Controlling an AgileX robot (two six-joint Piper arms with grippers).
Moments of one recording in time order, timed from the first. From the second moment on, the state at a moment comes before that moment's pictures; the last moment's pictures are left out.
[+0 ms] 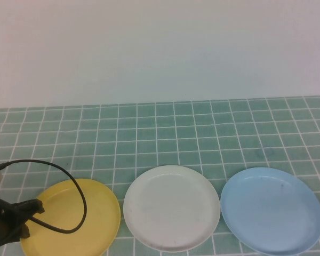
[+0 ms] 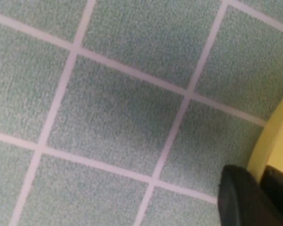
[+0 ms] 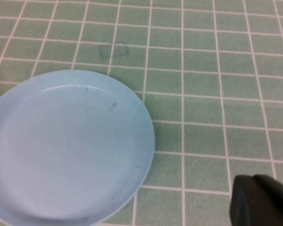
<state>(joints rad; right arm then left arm) 0.03 0.65 -0.35 0.11 0.44 -0.17 0.06 1.58 -0.64 -0.24 0.41 0.00</state>
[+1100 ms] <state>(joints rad) 0.03 0.65 -0.35 0.11 0.43 -0.18 0.05 1.32 -0.84 -0.75 0.72 0.51</state>
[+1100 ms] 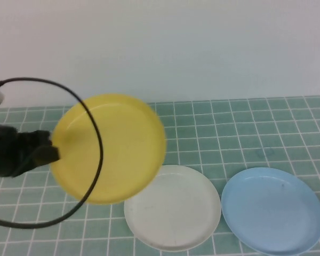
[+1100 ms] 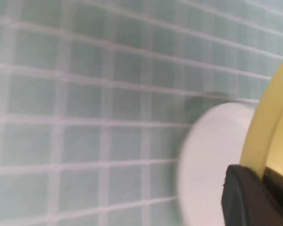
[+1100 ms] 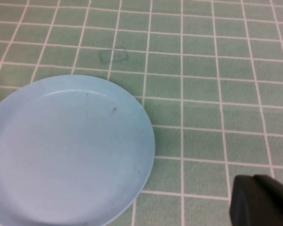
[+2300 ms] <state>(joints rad) 0.03 0.65 -0.35 0.16 0.44 -0.20 -0.37 1.71 -0.84 -0.93 0.39 0.71</state>
